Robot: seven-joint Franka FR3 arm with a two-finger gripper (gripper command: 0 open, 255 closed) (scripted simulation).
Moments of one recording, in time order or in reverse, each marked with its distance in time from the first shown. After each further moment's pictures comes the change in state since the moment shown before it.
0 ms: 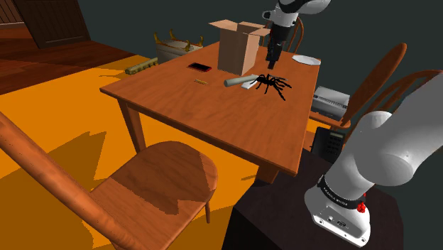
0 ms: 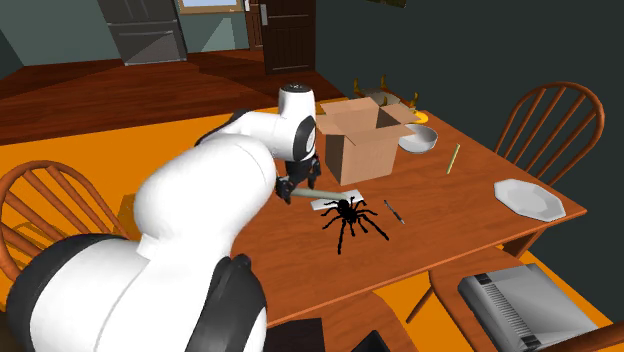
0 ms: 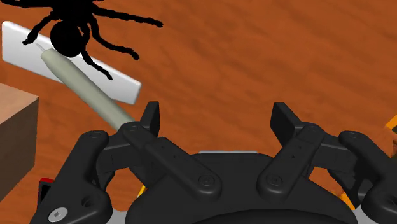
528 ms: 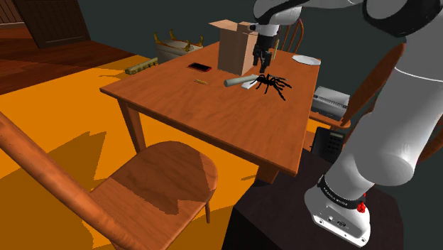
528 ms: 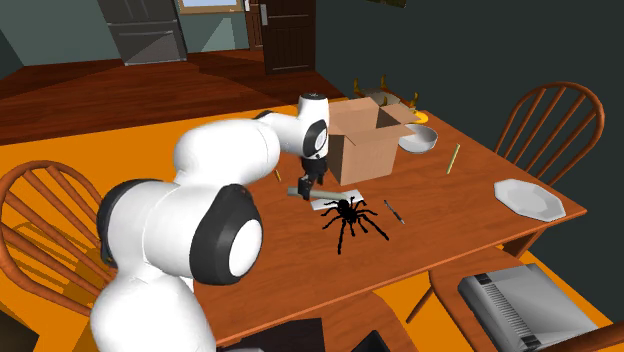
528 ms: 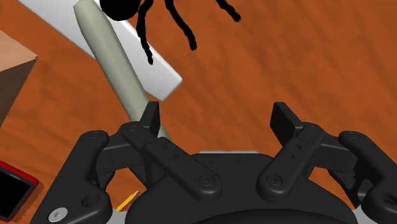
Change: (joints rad) arm 0.003 0.380 -0.097 0.240 0.185 0.044 -0.476
